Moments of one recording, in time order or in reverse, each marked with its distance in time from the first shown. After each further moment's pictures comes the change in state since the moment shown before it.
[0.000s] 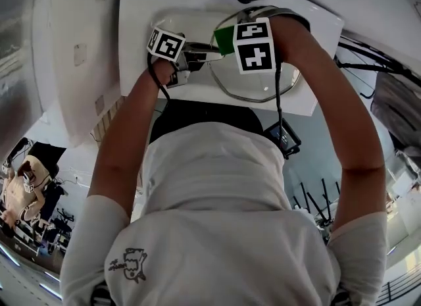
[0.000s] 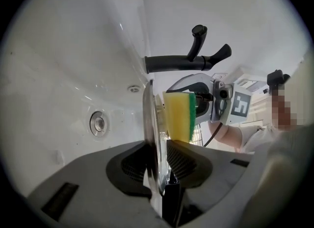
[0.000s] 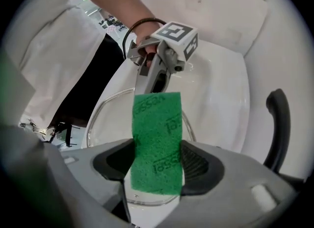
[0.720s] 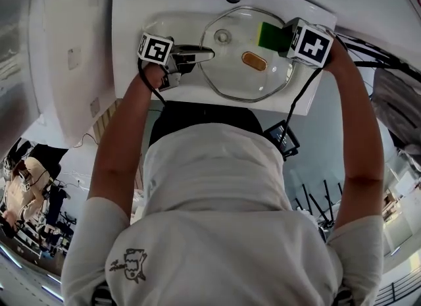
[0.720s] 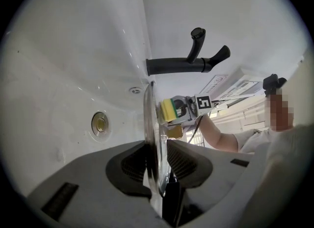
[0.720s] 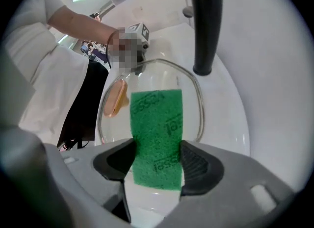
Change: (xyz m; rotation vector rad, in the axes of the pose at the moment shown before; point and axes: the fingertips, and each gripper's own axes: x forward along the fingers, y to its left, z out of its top) left arm -0.001 0.001 0.001 -0.004 -0.041 0.013; right arm -0.002 0.043 -0.139 0.493 -0.135 0.086
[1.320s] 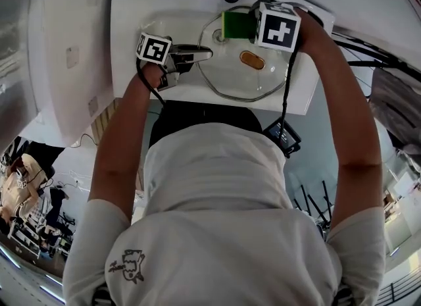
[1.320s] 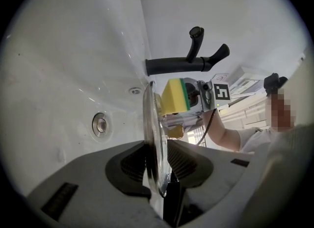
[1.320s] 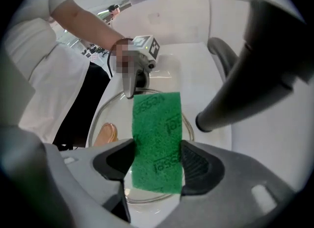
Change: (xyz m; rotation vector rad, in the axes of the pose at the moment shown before) left arm 0.000 0.002 0.000 0.011 -0.004 0.014; right arm -0.007 -0.010 0.096 -0.211 -0.032 -0.058
